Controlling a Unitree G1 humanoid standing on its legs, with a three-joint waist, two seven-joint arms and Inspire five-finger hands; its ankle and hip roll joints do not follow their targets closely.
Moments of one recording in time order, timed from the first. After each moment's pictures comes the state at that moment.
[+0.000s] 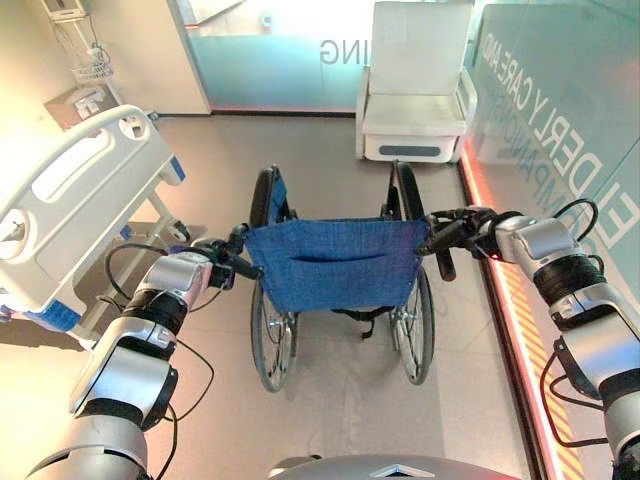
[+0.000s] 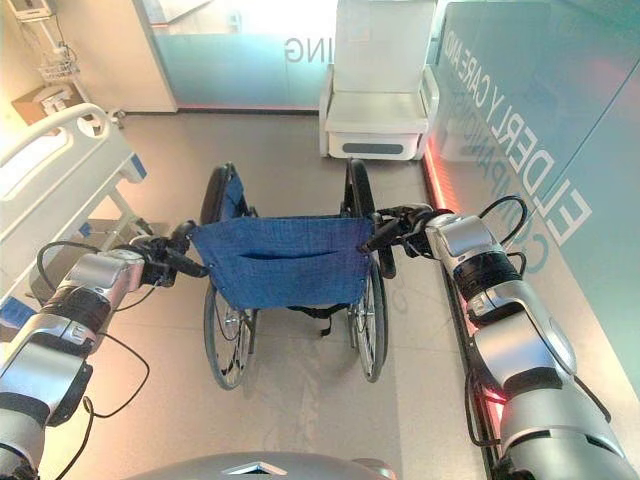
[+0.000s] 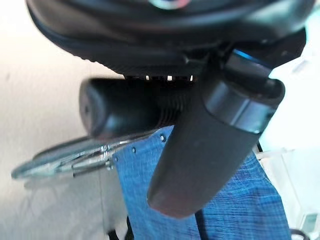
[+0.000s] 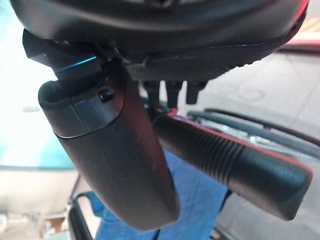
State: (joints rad) left arm -0.69 0.63 -0.38 0.74 -0.50 0.67 0.08; right arm -0.91 -0.61 0.52 0.74 0.52 0.70 0.15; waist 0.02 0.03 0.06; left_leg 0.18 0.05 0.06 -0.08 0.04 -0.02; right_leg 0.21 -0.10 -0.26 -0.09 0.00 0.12
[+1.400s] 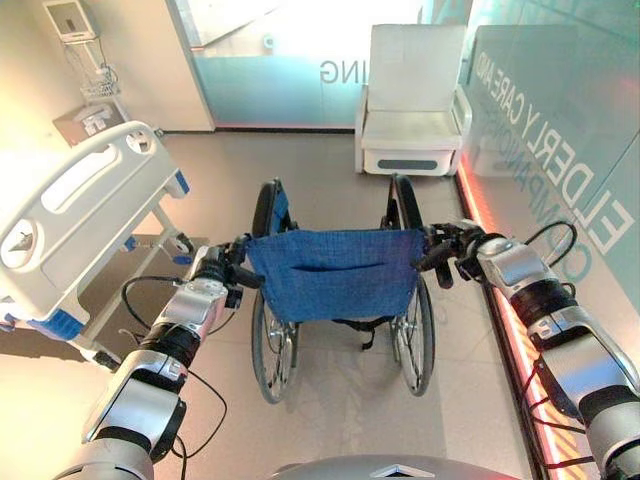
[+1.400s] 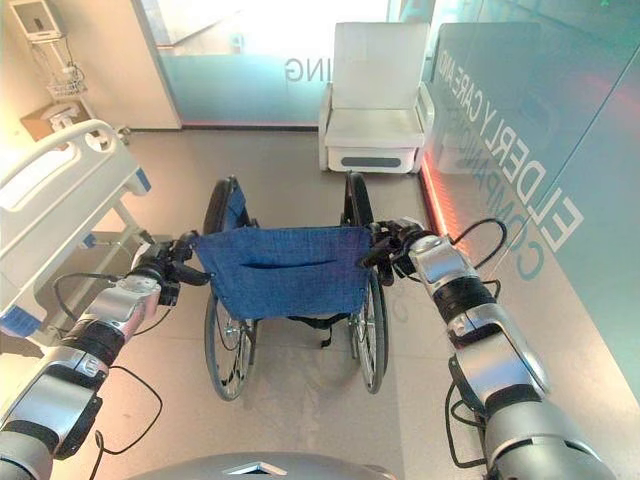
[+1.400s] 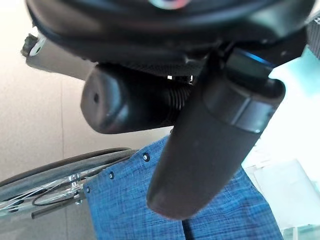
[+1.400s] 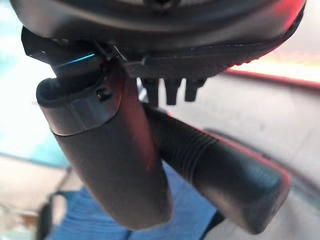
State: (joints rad) left arm -0.53 0.56 -0.37 0.66 -0.35 0.45 0.26; right arm -0.82 -0.48 0.52 0.70 0.06 0.68 0.14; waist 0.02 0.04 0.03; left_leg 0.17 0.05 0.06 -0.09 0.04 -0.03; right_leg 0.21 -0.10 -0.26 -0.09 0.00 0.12
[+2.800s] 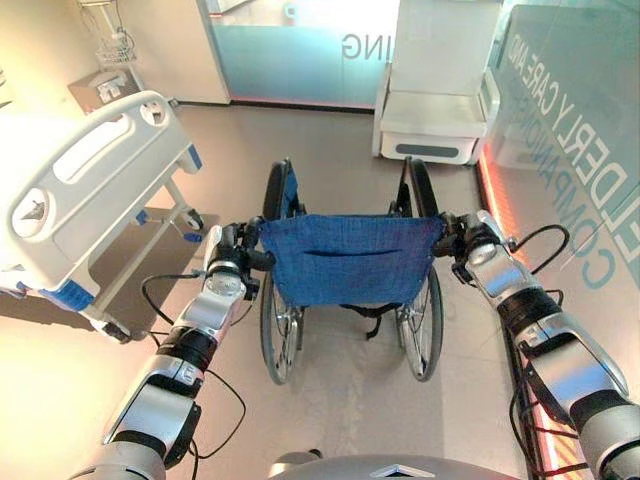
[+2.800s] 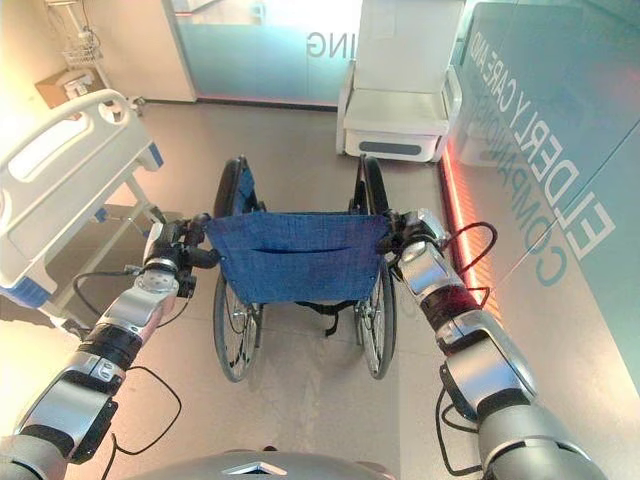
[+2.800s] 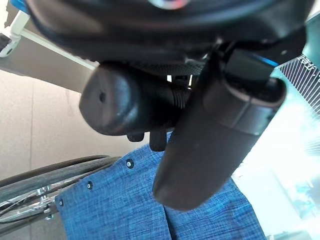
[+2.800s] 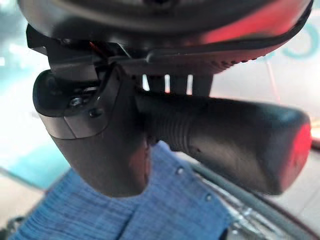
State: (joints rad) left arm -0.48 0.49 -0.31 0.55 -0.24 0.34 0.33; right arm -0.71 -0.46 0.44 0.63 0.09 0.63 -0.20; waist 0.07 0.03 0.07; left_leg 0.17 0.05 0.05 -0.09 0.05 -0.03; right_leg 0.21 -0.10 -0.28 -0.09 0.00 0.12
